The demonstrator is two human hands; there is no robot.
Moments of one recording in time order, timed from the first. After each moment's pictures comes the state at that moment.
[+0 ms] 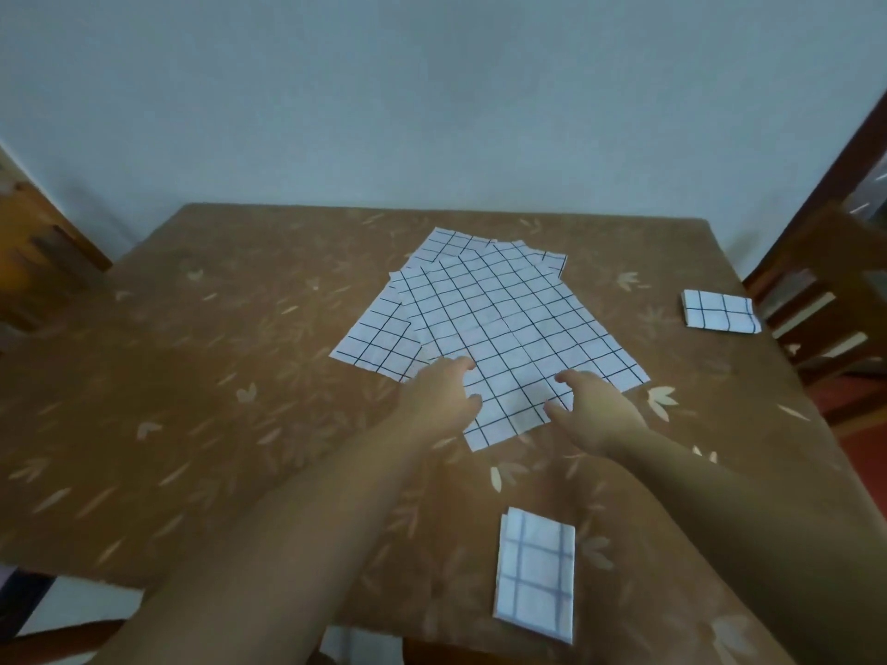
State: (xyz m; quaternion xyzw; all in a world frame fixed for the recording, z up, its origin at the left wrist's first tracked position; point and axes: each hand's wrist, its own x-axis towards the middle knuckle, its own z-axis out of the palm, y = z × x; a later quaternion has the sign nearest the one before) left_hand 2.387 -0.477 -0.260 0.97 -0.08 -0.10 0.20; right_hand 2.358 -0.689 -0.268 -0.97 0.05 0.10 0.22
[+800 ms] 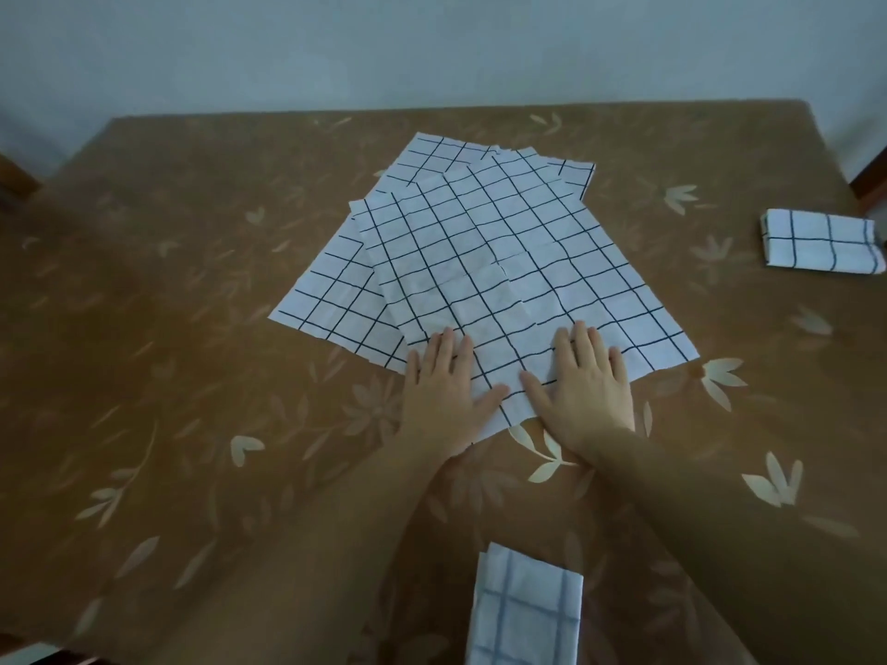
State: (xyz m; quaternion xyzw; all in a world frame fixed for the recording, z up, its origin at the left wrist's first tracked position) left_hand 2.436 -0.523 -0.405 0.99 -0.08 -0.07 0.10; right_hand 2.430 -0.701 -0.405 -0.99 0.03 0.03 0.12
